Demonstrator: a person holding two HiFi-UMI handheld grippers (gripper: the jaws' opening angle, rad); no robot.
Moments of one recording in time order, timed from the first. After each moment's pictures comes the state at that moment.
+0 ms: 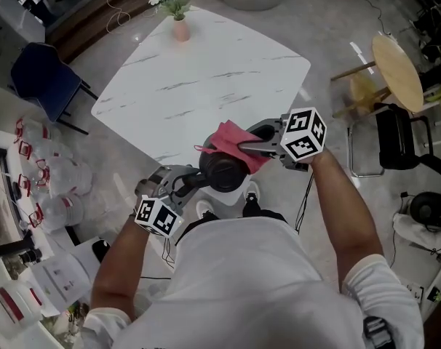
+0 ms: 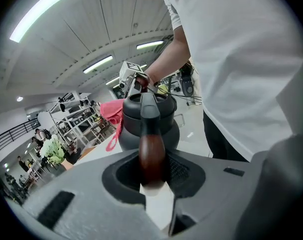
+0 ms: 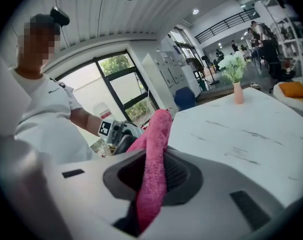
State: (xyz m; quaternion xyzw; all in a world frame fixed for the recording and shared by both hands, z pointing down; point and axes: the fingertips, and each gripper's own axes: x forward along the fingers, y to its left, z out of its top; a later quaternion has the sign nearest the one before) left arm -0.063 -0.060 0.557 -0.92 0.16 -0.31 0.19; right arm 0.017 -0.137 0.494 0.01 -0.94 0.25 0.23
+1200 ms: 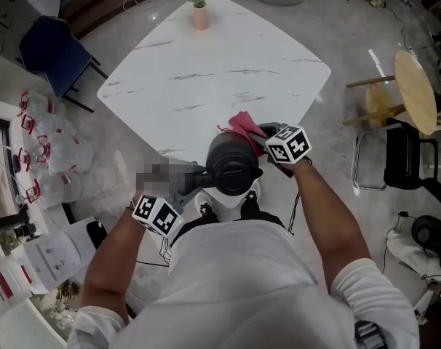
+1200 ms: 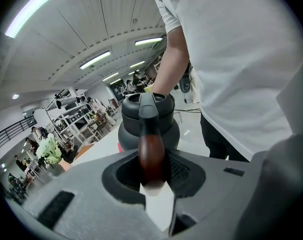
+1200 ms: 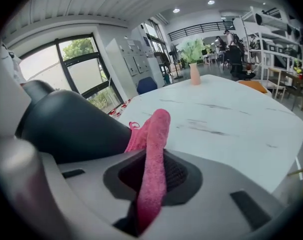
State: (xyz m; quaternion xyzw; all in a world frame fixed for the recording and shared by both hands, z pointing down) left arm -0.057 -0.071 0.553 -0.92 0.14 -0.33 0.18; right arm 0.042 -0.213 0.646 0.21 -0.89 0.25 0.32
